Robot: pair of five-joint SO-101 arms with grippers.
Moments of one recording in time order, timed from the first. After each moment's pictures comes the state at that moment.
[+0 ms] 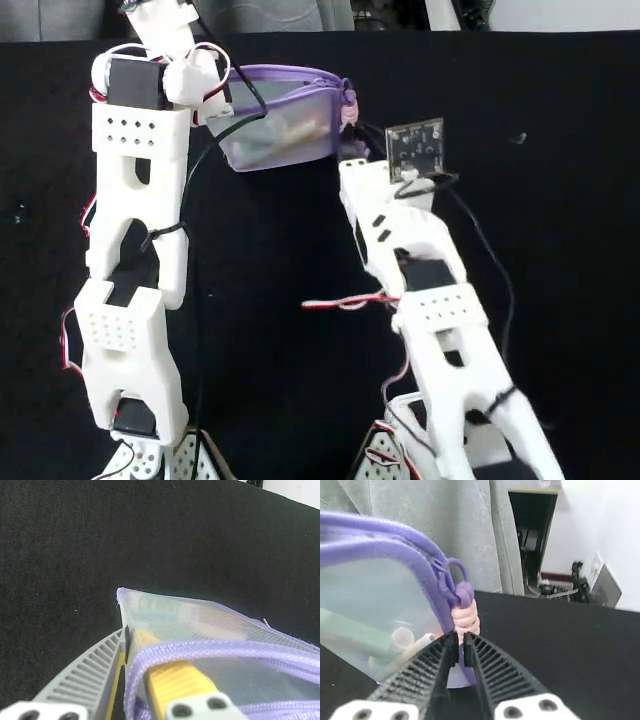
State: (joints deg) left arm 3.1 25.4 -64.9 98.5 21.1; right arm -10.5 -36.5 60.7 -2.3 0.7
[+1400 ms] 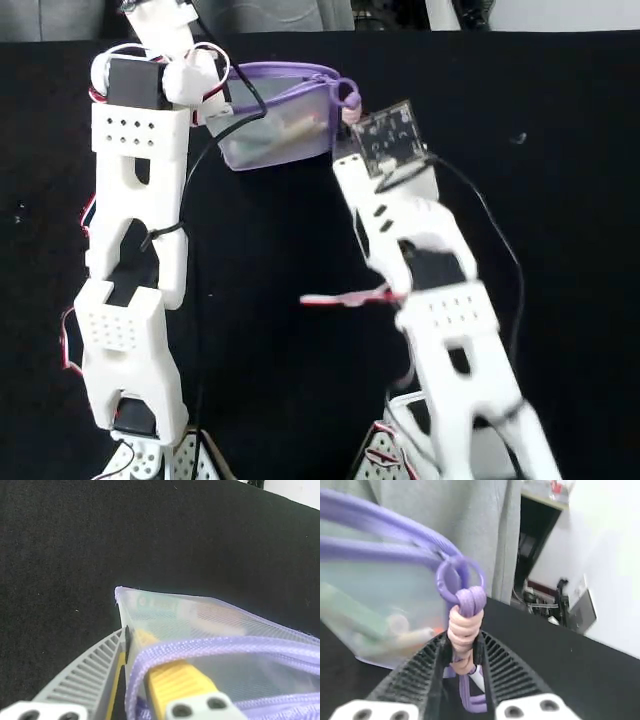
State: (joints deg) left arm 3.0 25.4 -64.9 98.5 21.1; right arm -12.0 -41.3 51.7 13.3 14.9
